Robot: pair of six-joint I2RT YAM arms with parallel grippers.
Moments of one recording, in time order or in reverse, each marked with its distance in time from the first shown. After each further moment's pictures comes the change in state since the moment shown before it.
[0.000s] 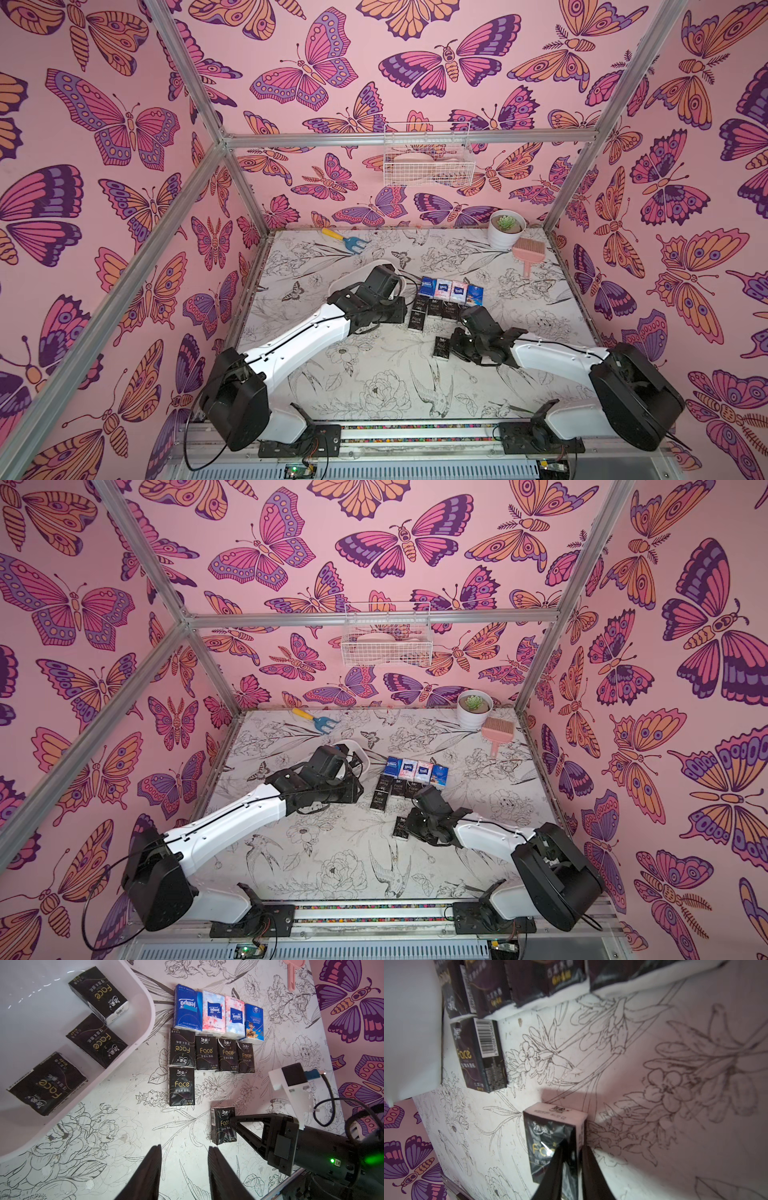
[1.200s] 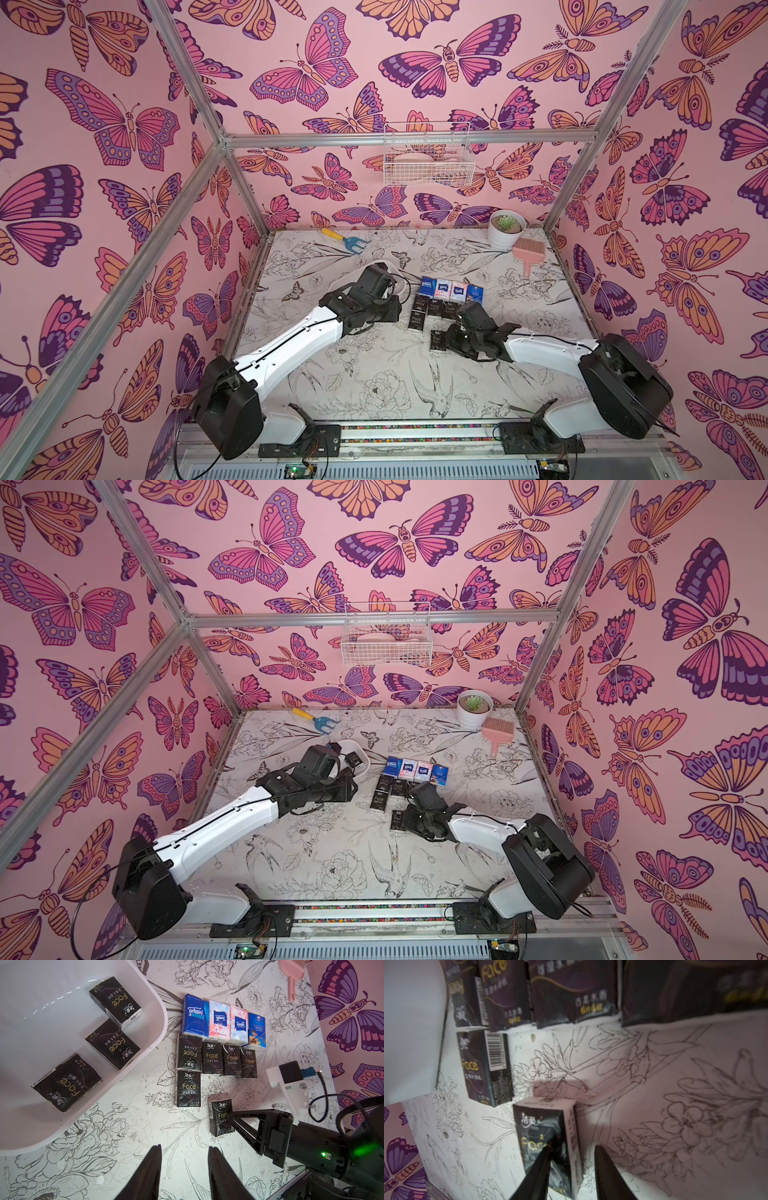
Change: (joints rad) left arm 0.026 -0.048 -0.024 -0.002 -0.005 0.003; right arm 0.006 0.082 0.056 0.013 0.014 -0.071
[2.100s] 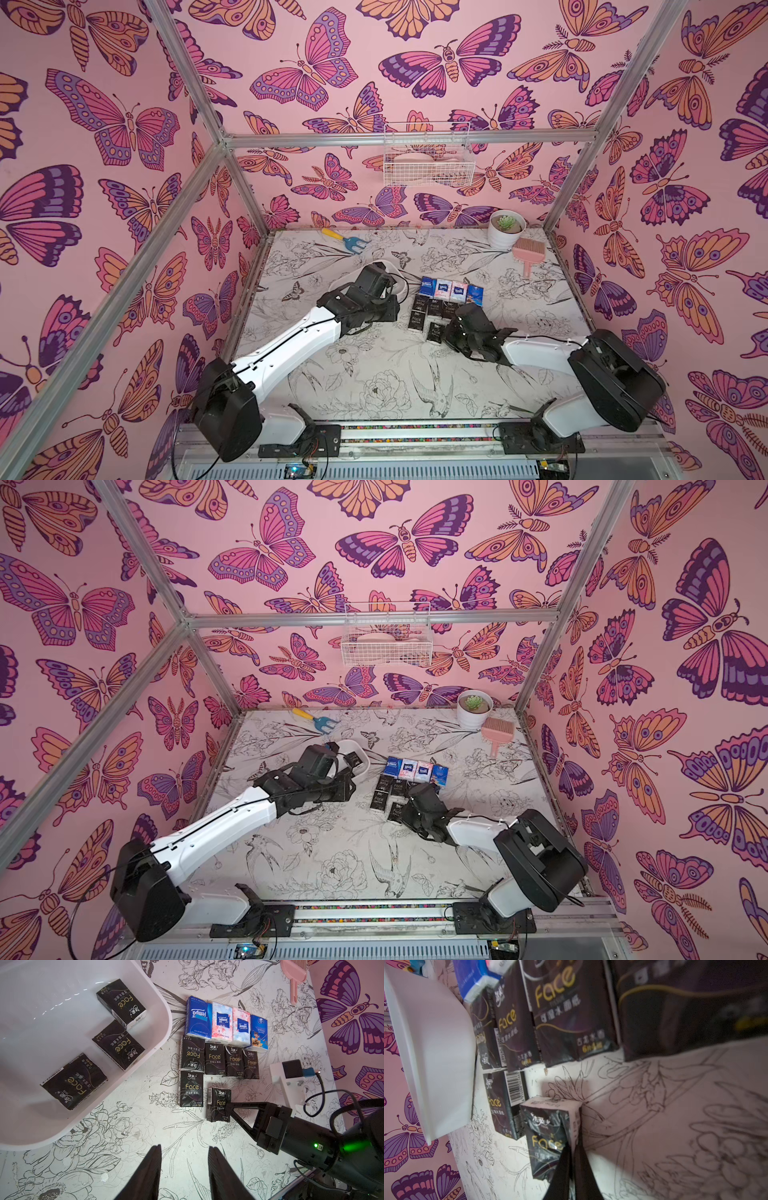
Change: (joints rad) left arm 0.008 -0.013 -0.001 -0.016 -0.008 0.000; right arm 0.006 0.044 -0.045 0.228 0.056 0.193
